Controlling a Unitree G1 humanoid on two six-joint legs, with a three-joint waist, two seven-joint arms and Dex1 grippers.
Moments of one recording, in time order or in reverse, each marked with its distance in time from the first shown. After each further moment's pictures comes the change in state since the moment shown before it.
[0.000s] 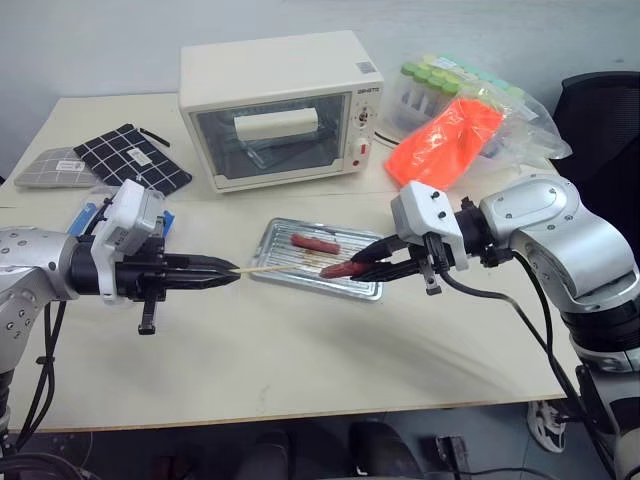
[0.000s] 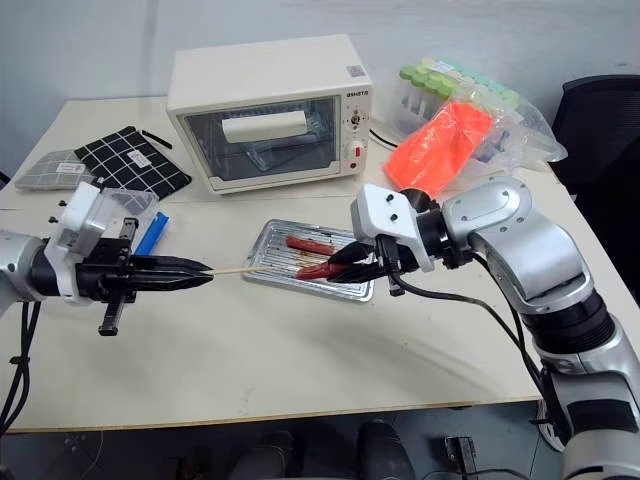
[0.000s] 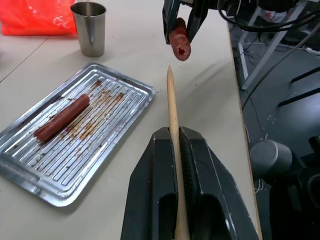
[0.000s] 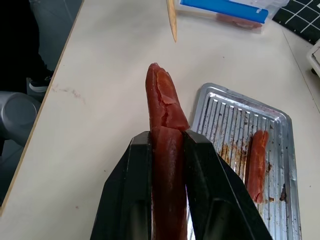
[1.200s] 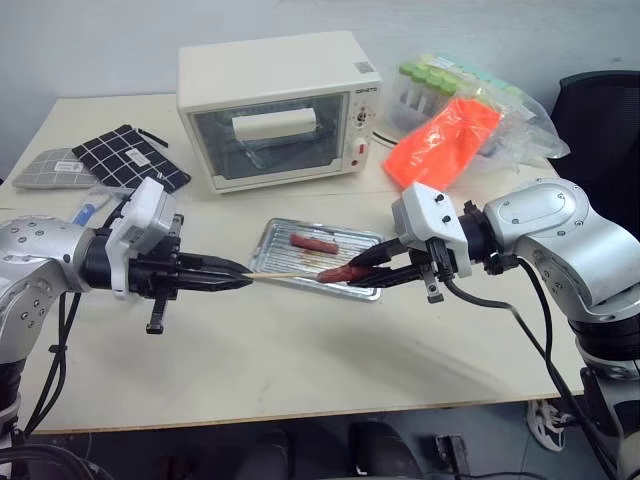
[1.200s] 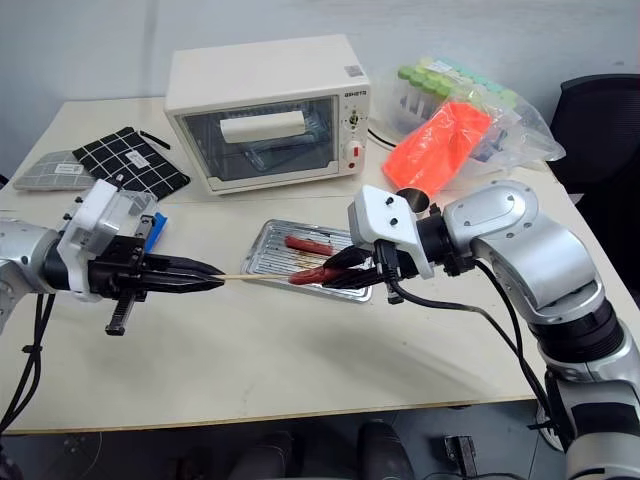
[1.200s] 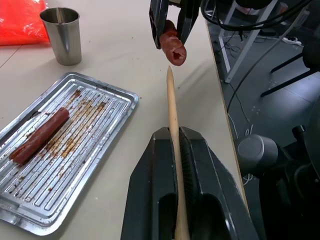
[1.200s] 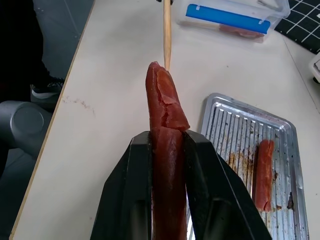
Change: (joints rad) left arm -0.069 -0.005 -0.071 0.026 0.024 -0.012 -0.044; right arm 0.013 -0.014 -0.027 -0.075 0.061 0.066 -0.049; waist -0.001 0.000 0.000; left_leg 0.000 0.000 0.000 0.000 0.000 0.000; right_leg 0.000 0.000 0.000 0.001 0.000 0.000
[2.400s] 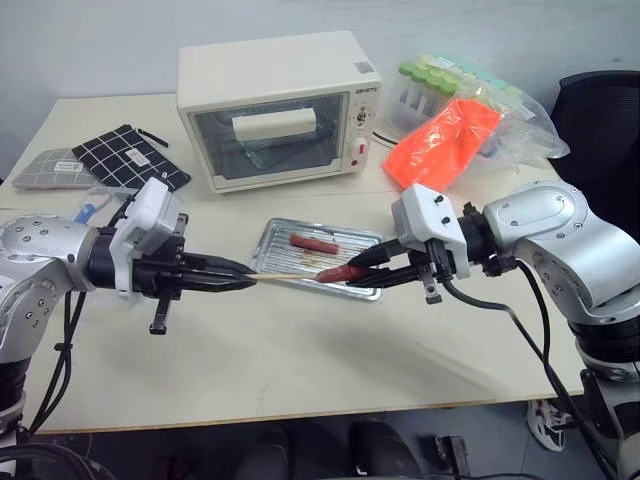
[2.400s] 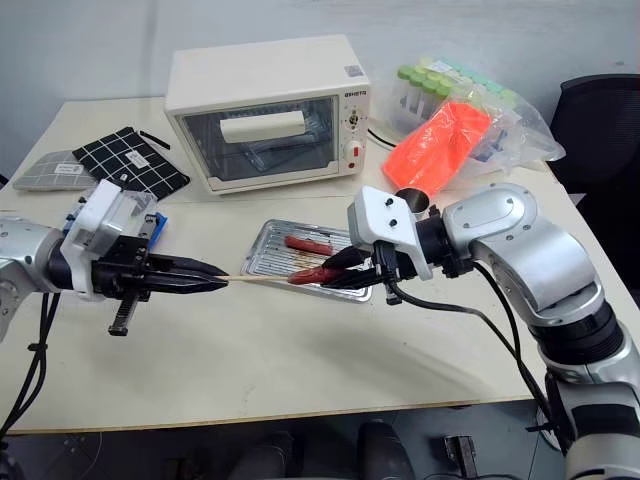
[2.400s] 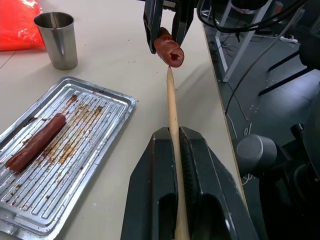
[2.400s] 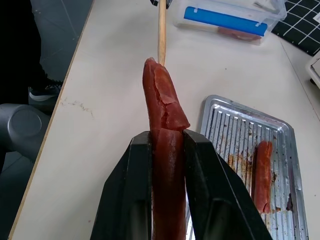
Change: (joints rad) left arm -0.011 -0.009 -0.008 -0.004 0.015 -0.010 -0.011; right arm 0.015 -0.005 0.000 -0.007 0.012 0.004 -0.019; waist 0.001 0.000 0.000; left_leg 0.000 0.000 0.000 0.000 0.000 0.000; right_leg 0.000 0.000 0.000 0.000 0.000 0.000
